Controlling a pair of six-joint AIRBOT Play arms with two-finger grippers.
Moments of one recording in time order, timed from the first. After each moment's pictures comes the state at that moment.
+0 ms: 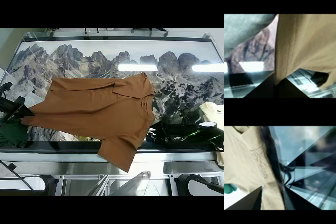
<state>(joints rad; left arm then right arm) 0.57 -1.60 1.34 -1.98 1.62 1.85 -0.22 -1.33 0.38 -0.43 0.98 1.17</state>
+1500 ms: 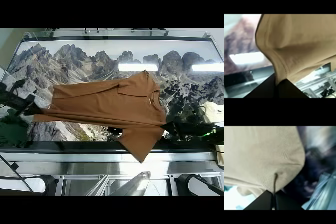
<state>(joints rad) 0.43 -1.62 1.35 -2.04 1.65 1.85 -0.46 -1.20 0.42 -0.55 1.09 1.05</state>
